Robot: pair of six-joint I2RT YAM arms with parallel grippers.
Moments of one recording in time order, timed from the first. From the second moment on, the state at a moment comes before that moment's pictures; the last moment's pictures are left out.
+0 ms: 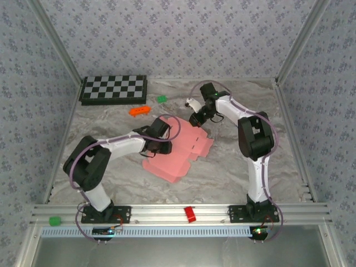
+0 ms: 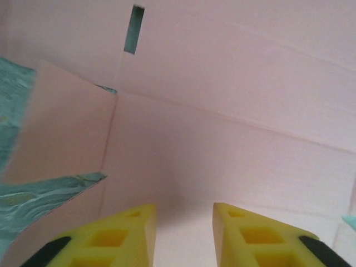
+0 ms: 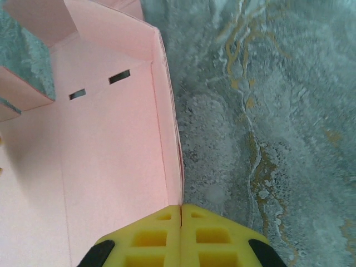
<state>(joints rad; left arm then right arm) -0.69 1.67 0.97 -0.39 0.03 -0.49 0.37 2.11 1.67 -0.76 -0.48 -0.43</state>
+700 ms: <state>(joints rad) -0.58 1.58 0.80 -0.33 0.12 -0.60 0.42 1.91 1.50 -0.51 -0.27 -0.57</state>
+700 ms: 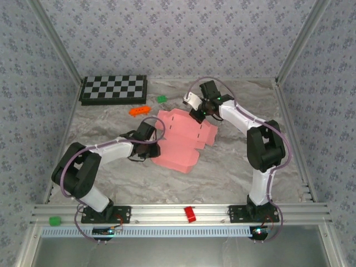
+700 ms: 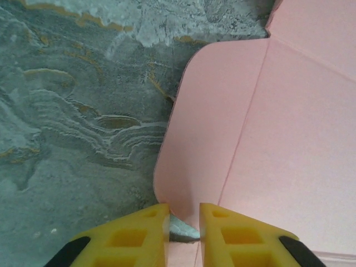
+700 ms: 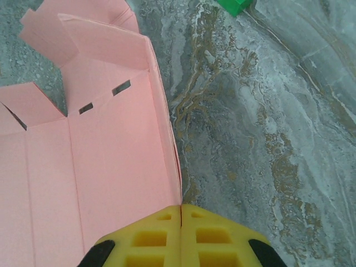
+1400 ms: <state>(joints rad) -0.58 1.62 0.79 -0.28 0.16 -0.67 0.48 1.80 1.28 -0.34 -0.21 -0.73</state>
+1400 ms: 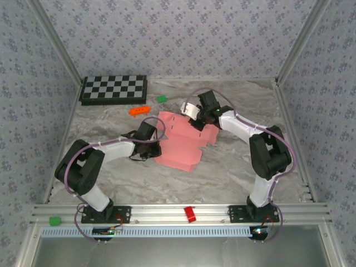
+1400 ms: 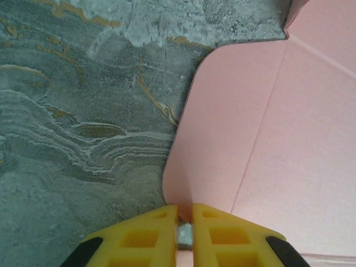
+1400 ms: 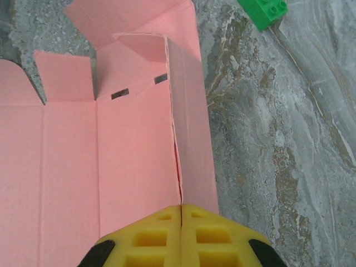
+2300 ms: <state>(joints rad) -0.58 1.64 0.81 -0.27 0.17 -0.74 0.64 1.65 0.99 -0.02 0.06 -0.87</state>
